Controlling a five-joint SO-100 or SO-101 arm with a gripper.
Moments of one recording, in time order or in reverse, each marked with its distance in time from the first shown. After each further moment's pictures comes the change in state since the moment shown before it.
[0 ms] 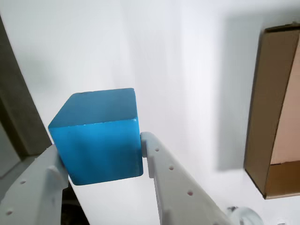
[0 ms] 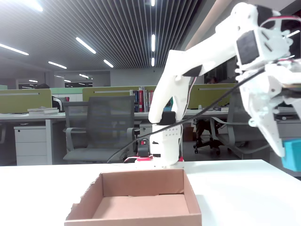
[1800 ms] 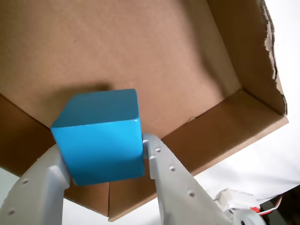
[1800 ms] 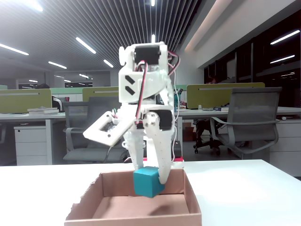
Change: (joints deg) arm 34.1 32.5 62.6 -15.9 -7.1
